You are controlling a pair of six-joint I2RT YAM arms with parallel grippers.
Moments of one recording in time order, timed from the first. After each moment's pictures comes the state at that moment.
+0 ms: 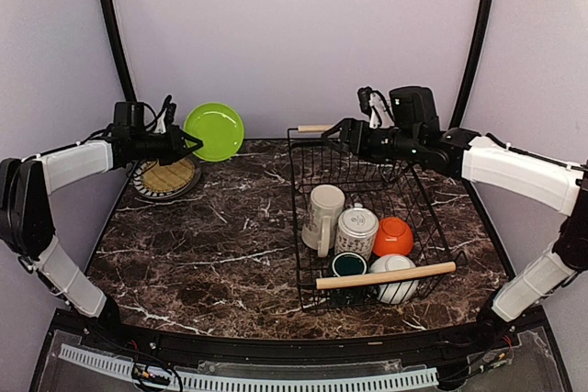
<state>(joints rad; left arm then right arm) -0.11 1.56 1.13 -0.08 0.69 -0.50 0.69 1.47 1.24 -0.15 -0.18 0.58</state>
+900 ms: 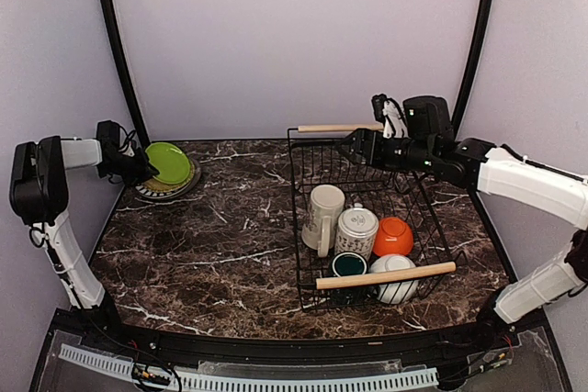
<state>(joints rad) 0.22 1.84 1.26 -0.36 0.48 -0.47 0.69 1.36 1.13 -0.17 -0.09 0.53</state>
